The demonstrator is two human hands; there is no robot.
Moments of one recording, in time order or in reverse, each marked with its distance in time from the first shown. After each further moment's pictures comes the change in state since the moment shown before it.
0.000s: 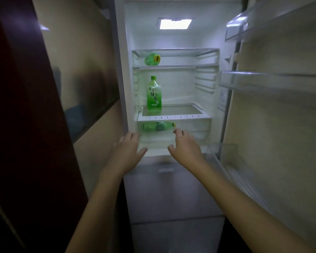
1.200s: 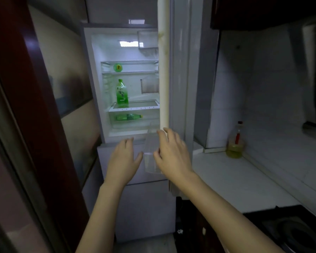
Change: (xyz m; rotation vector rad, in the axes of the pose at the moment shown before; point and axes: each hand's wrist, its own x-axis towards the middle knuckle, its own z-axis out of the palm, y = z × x) left_hand -0.283 0.251 -0.055 -0.173 0.147 0.025; right_hand -0.339 0.079 -0.209 -0.093 0.246 -0.202
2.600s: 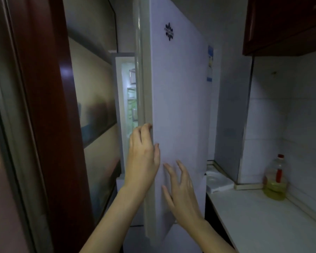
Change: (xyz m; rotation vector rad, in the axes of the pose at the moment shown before) left_hand 0.116 -0.024 -0.058 -0.151 0.488 0.207; right_hand 0.074 -0.024 0.141 0.282 0.082 -0.064
